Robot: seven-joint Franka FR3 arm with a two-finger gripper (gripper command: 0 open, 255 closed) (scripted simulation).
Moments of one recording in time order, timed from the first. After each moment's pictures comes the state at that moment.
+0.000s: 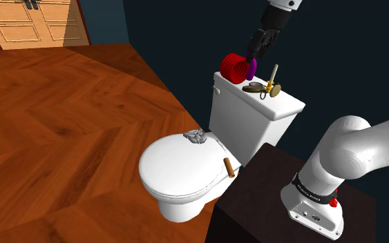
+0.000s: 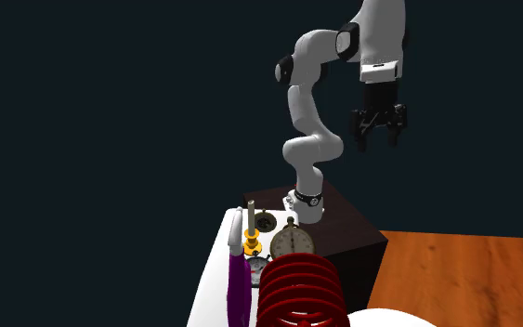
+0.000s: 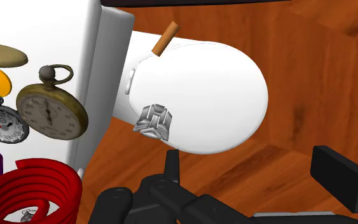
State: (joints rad) arm -0.02 -0.78 -0.04 -2.27 0.02 1.69 -0.05
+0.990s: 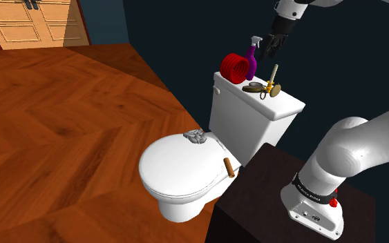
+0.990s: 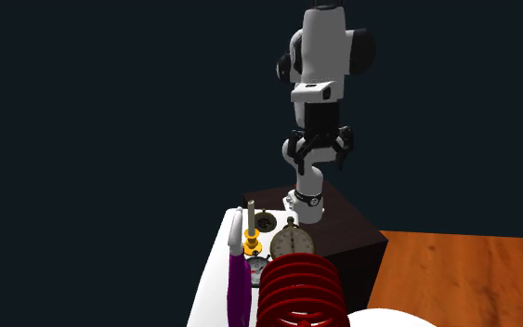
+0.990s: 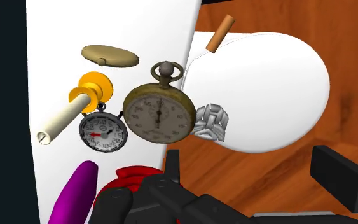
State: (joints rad) arm -0.12 -0.61 -0.28 -2.21 -0.10 1.79 -0.25
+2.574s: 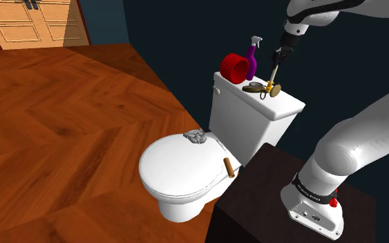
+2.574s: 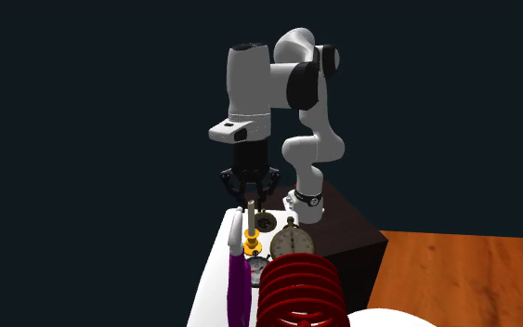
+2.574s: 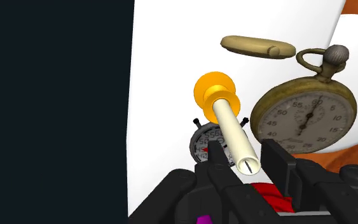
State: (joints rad) arm -0.18 -0.34 -0.55 -2.12 -0.11 1.97 -0.46
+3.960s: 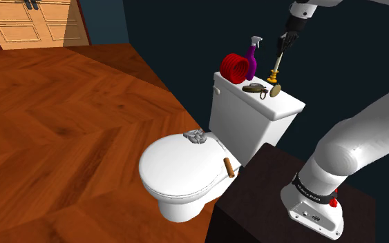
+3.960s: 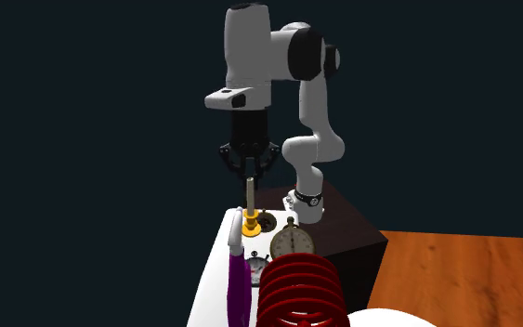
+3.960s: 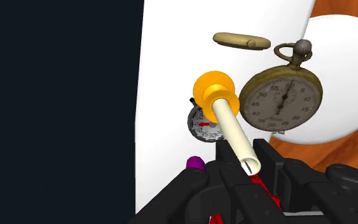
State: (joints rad) arm -0.18 -0.33 -0.54 -1.95 -0.10 1.81 -0.46
